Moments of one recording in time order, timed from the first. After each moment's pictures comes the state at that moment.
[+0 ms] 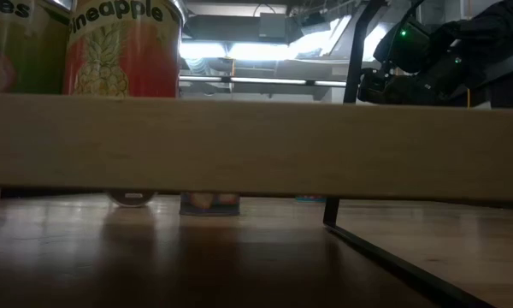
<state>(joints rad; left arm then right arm) -0.78 1.61 1.19 -0.73 -0.11 -1.20 -0.22 1.21 0.48 -0.04 -0.10 0.15</state>
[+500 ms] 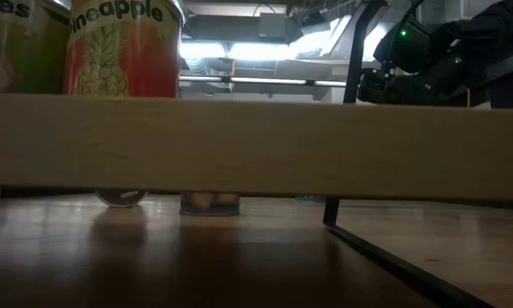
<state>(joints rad) -0.78 1.60 1.25 -0.76 -0.08 -1.17 -0.22 1.21 0.48 -0.04 -0.10 0.15</state>
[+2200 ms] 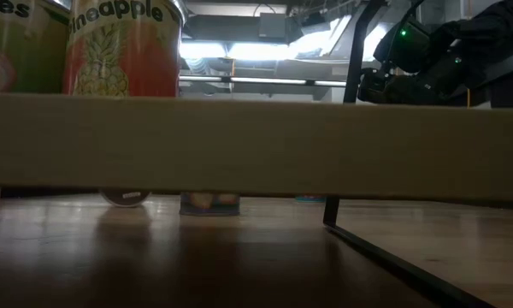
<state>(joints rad) -0.28 1.58 1.77 -1.49 -0.22 -0.30 -0.22 1.21 0.48 -0.04 -0.10 0.15</state>
